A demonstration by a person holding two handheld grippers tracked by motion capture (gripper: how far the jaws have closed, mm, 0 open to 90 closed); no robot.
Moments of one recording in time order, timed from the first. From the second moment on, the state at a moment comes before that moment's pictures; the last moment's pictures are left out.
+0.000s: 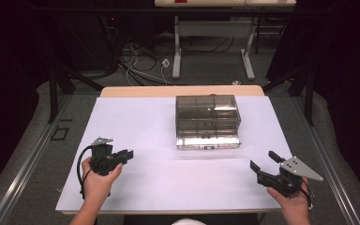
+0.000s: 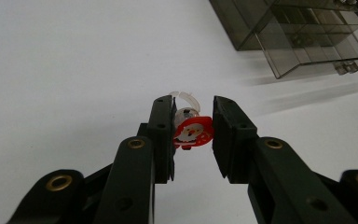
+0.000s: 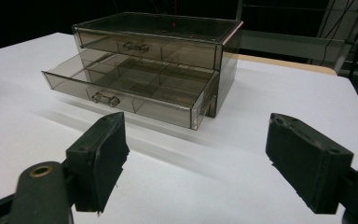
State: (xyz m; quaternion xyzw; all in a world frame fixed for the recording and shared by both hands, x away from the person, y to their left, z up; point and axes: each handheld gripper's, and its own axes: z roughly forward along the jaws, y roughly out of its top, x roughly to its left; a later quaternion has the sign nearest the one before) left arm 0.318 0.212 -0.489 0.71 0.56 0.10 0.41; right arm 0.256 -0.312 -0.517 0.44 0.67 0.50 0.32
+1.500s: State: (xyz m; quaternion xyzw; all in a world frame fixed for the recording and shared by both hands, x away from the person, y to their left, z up) left arm 0.350 0.149 -0.427 0.74 0.50 0.11 0.44; right arm 0.256 -0.310 -0.517 0.44 0.67 0.50 0.31
